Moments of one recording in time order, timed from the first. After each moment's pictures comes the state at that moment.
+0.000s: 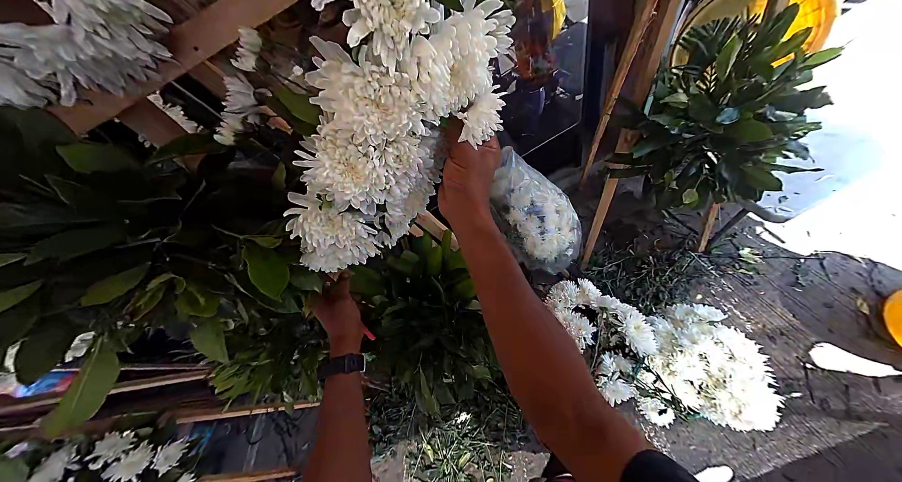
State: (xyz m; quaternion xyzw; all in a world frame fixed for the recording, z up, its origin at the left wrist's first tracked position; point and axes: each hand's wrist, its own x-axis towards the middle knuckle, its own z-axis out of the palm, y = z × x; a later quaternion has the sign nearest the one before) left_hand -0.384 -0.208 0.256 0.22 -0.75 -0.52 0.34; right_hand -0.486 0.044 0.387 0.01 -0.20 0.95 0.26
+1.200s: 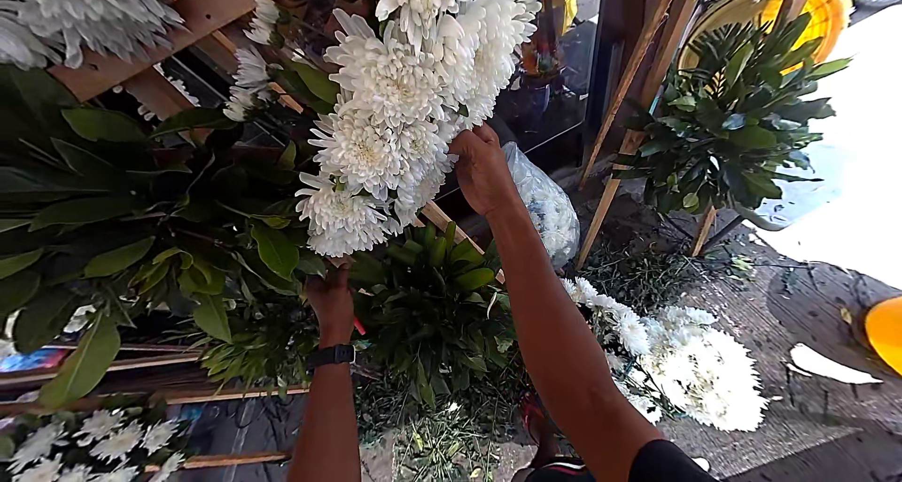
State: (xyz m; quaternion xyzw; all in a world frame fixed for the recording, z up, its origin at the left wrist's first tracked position) left_hand -0.379 -0.223 0.261 0.22 -0.76 -0.54 0.28; right_hand -0.494 0.072 0.355 0.21 -0.33 0.92 0.05
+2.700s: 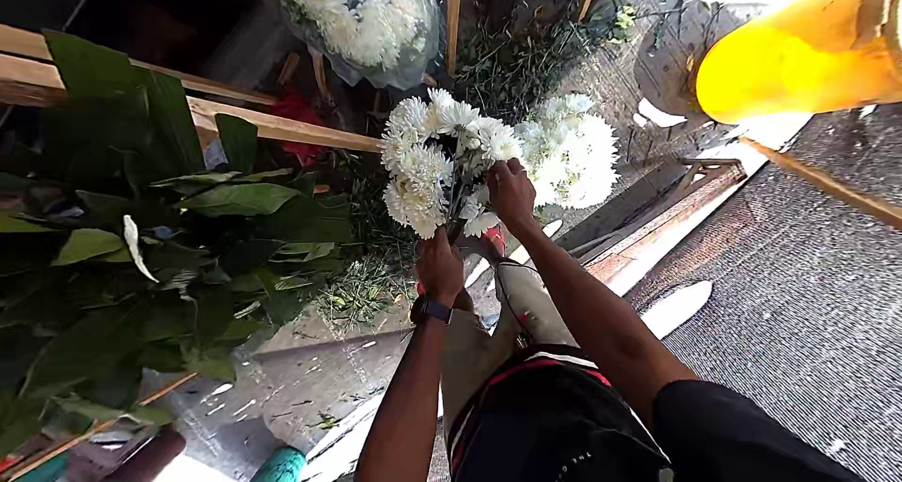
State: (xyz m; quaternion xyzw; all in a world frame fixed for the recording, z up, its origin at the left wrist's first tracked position) left_hand -0.210 0.128 -0.098 0.06 -0.93 -0.13 -0.33; right_hand -0.265 0.307 -0.172 -0.23 -0.91 0.31 -0.15
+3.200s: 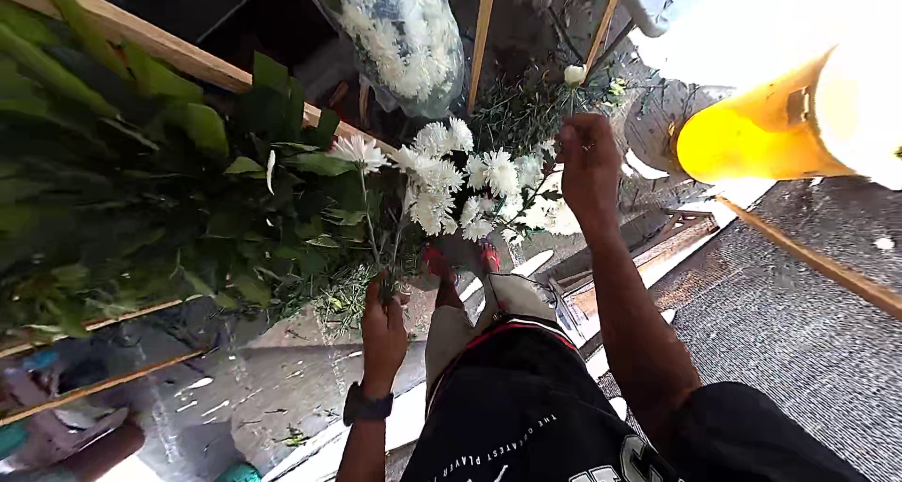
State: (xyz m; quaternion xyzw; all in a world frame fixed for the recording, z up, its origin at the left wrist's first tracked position) left_hand -0.114 0.040 0.070 0.16 -0.88 -0.42 -0.14; right_hand -0.270 0.399 0.066 -0.11 -0.84 0.52 0.12
